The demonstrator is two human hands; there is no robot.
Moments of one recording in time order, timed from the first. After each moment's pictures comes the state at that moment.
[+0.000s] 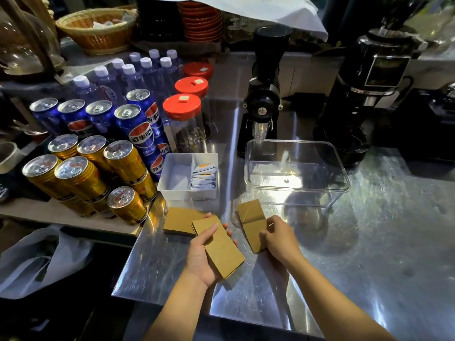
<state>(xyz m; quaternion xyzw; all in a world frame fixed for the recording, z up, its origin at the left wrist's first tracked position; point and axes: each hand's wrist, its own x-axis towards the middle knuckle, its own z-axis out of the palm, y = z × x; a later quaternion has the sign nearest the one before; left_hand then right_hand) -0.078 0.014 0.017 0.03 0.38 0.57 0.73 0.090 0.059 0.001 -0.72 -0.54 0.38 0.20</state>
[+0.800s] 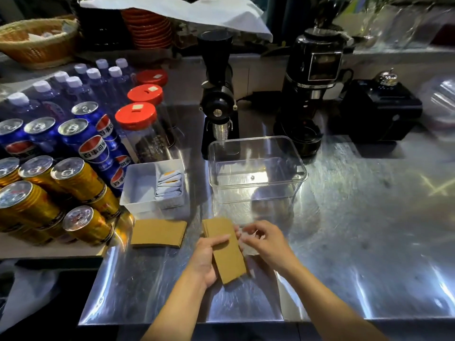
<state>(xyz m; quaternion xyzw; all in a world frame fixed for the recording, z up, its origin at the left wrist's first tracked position) -0.024 0.024 0.015 0.18 0.41 0.41 0.79 0.127 0.020 0.028 -0.62 -0.56 0.44 0.35</state>
